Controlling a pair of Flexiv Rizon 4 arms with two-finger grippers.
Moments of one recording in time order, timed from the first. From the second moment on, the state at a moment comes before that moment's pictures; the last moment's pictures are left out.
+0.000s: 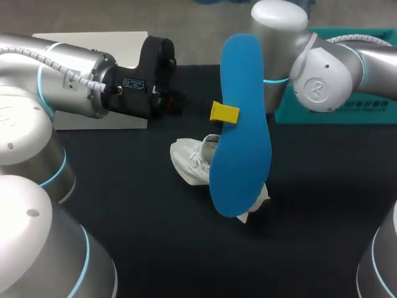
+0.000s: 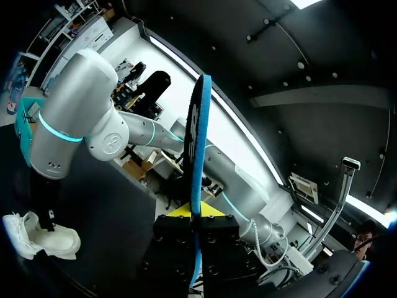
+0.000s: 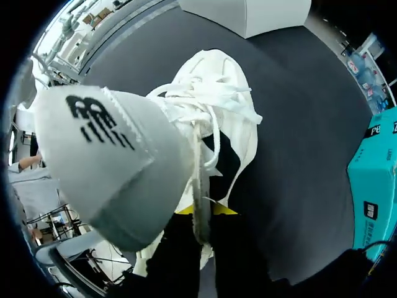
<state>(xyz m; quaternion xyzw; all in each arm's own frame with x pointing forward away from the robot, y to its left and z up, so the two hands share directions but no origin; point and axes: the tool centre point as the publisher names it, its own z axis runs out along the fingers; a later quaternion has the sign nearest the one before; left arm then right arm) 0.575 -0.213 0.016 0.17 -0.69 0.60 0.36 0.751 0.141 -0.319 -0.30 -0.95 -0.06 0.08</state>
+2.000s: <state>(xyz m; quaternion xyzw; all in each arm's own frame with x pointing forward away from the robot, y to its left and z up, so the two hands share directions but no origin) 0.575 -0.213 0.016 0.17 -0.69 0.60 0.36 0.793 0.125 -0.371 -0.65 -0.74 -0.17 0.10</state>
